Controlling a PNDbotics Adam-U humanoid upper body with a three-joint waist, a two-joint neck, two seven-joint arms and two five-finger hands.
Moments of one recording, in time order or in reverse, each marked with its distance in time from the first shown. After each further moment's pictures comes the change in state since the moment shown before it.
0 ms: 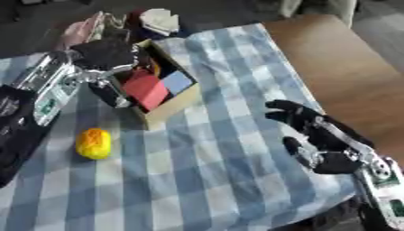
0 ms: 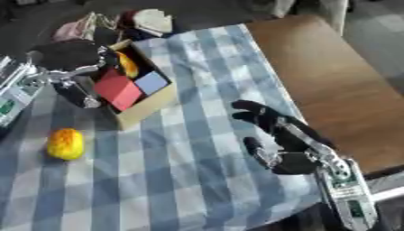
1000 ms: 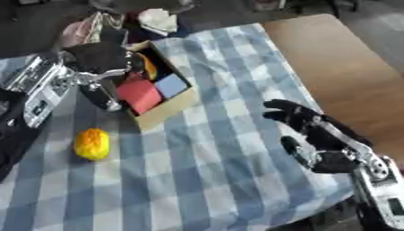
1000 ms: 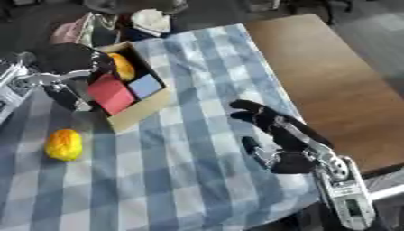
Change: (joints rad) left arm 0.005 0.026 -0.003 -0.020 0.047 -0.058 -0.098; right arm 0.000 0.000 0.000 0.000 0.000 0.000 0.000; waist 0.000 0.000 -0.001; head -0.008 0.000
